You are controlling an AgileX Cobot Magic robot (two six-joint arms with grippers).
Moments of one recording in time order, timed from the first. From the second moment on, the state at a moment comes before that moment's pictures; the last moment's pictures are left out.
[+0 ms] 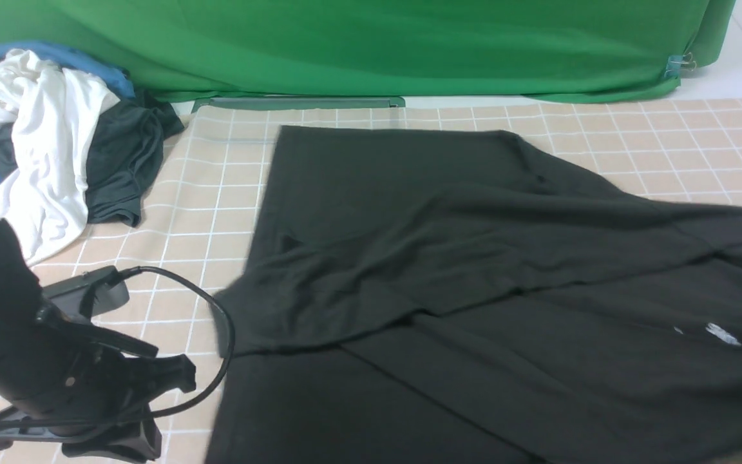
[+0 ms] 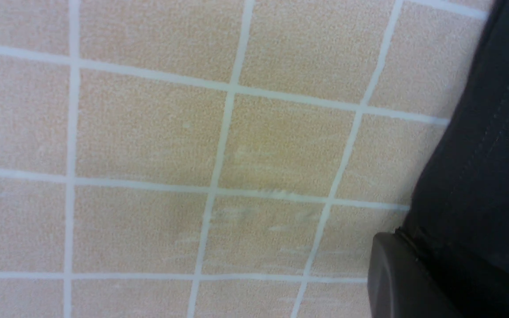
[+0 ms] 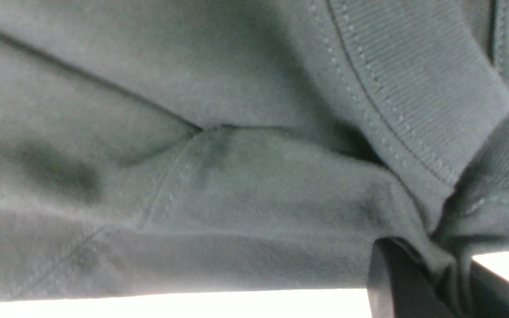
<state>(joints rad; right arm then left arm) -0.32 1.63 -1.05 -0.26 1.20 -0.17 -0.14 1.34 -0.70 -0.25 0.93 -0.13</state>
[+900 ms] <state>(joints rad) -0.37 1.46 -0.86 -0.36 1.09 -0.13 -0.15 1.32 -0.61 -0.54 0.92 0.08</state>
